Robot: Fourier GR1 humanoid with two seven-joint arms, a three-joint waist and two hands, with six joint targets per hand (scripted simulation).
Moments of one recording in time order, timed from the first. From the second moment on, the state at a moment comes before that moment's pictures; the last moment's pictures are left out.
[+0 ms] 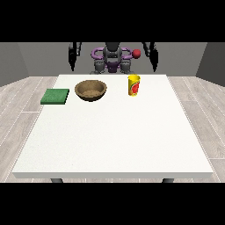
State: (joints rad) left arm 0.03 0.08 0.02 -1.57 -0.01 0.00 0.00; right arm 0.00 -0.11 0.02 -1.56 0.00 -0.01 0.02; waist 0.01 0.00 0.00
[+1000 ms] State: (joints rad) left arm 0.23 0.01 -0.14 -1.99 0.07 0.07 0.29; right arm 0.25 -0.07 0.00 -1.97 -0.20 0.01 0.30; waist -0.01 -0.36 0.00
